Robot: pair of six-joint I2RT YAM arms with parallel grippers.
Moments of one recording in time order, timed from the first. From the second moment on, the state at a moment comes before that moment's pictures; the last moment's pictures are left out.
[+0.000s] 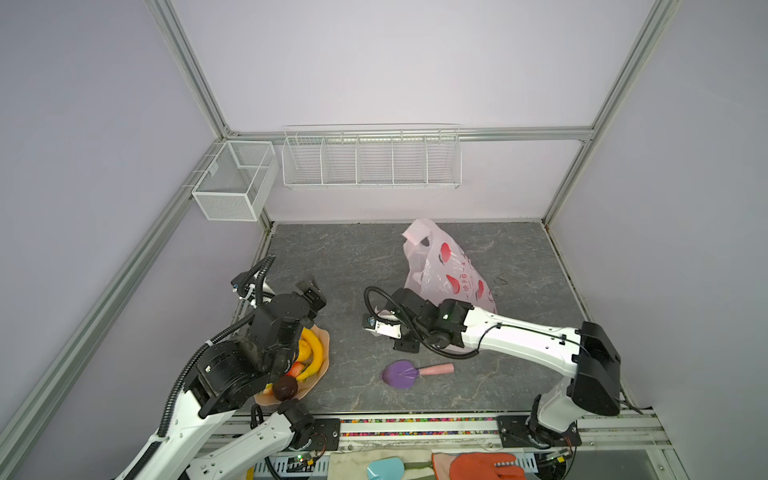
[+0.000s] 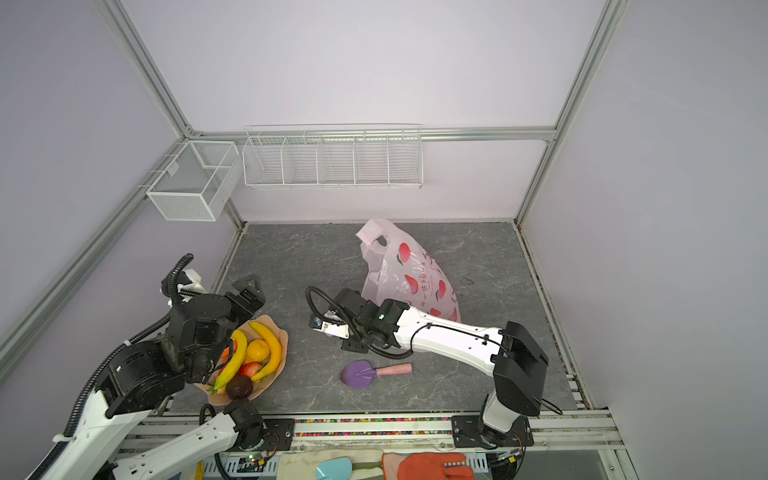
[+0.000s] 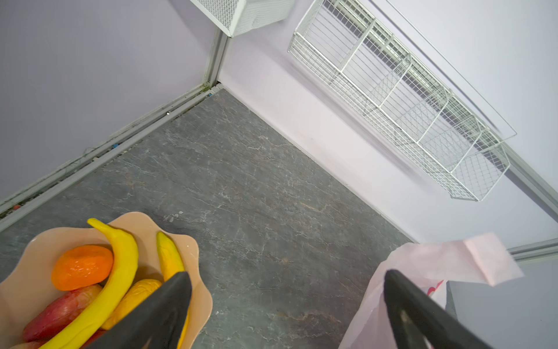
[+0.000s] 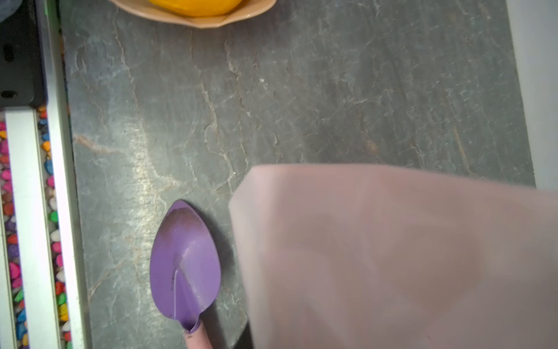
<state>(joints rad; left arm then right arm) -0.81 0.73 1.20 -1.06 -0.79 -1.03 1.13 1.64 1.33 -0.66 0.08 -0.42</state>
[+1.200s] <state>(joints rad) -0.81 0.70 1.15 -1.08 -0.62 -0.75 1.09 1.68 1.63 -1.00 0.41 0.46</state>
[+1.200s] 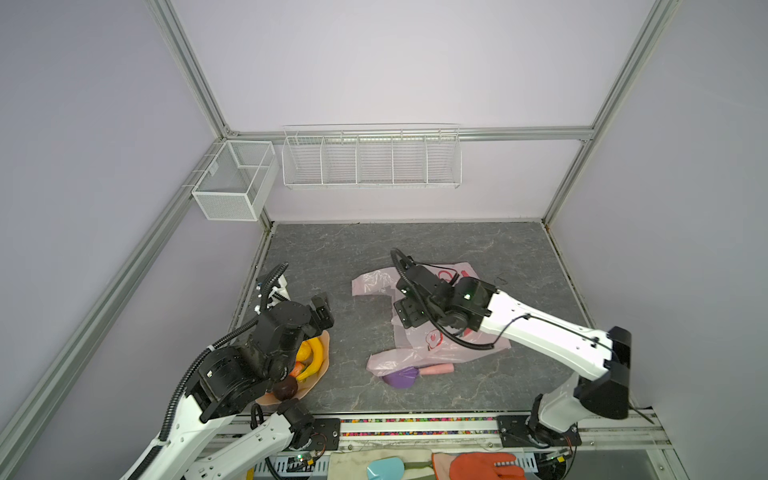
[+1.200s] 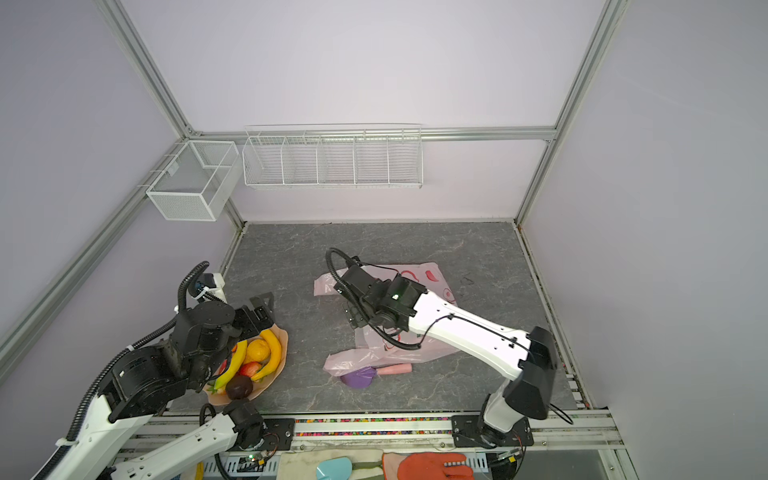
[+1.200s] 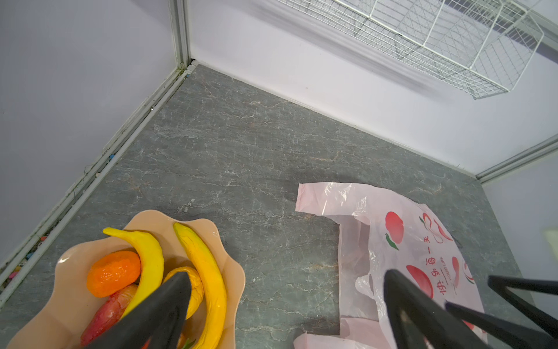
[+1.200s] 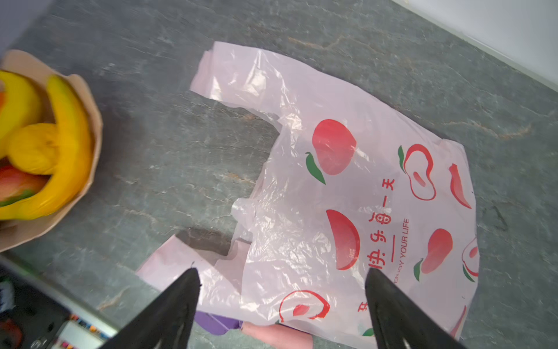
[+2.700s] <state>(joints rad) -0.81 0.60 1.06 -1.22 -0.63 -0.96 1.08 1.78 1.59 -0.91 0.71 0.33</state>
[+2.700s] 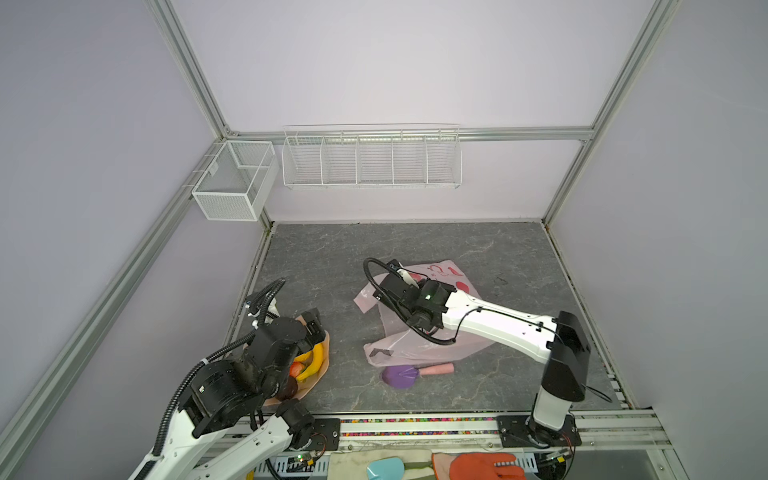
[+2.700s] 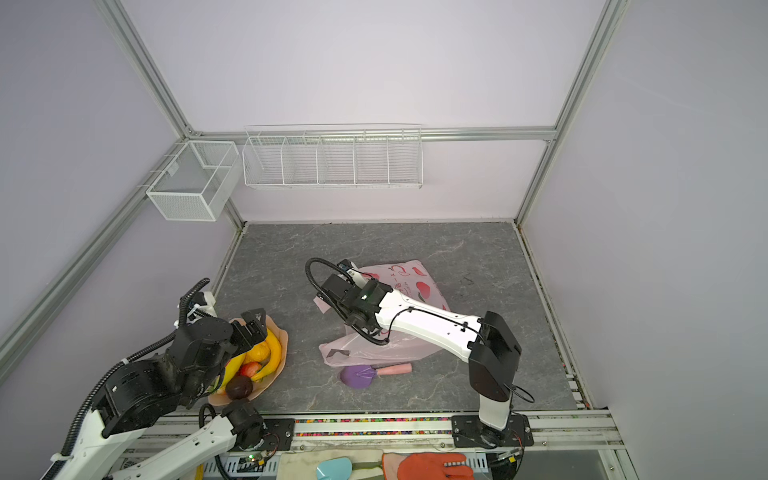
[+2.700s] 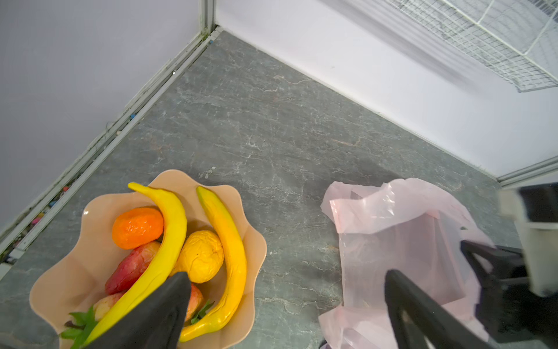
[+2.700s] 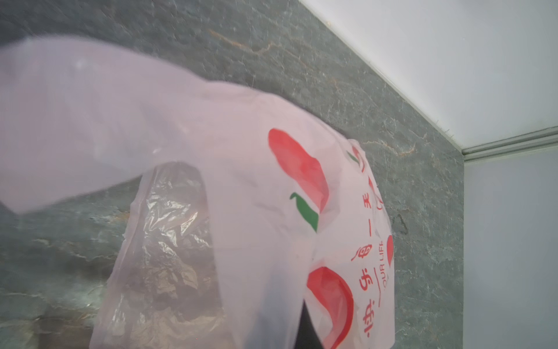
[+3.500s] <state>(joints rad) -0.67 0.93 0.89 -1.25 -0.39 -1.05 1.07 1.74 1.57 -0.88 0.65 0.34</state>
